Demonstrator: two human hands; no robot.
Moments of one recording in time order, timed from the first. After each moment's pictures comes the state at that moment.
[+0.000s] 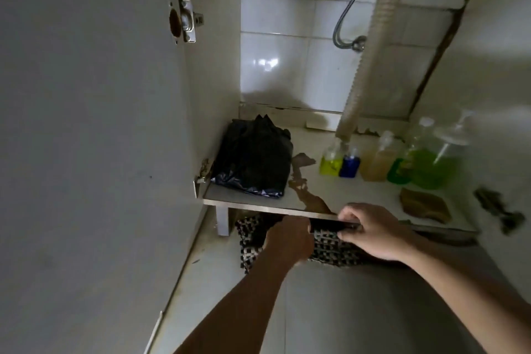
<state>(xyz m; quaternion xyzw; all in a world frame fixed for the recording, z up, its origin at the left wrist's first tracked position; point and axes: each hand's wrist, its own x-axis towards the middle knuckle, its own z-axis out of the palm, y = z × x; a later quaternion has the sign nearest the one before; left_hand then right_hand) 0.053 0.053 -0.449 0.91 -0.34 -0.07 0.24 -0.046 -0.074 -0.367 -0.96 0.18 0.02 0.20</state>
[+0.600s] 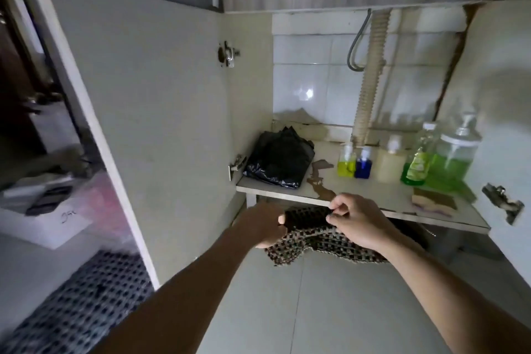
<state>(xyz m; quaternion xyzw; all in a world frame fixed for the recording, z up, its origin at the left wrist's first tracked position) -0.050 0.145 -0.396 0.94 -0.32 -0.04 0.10 -0.134 -0.038 -0.382 -0.94 0.12 -0.09 0.31</state>
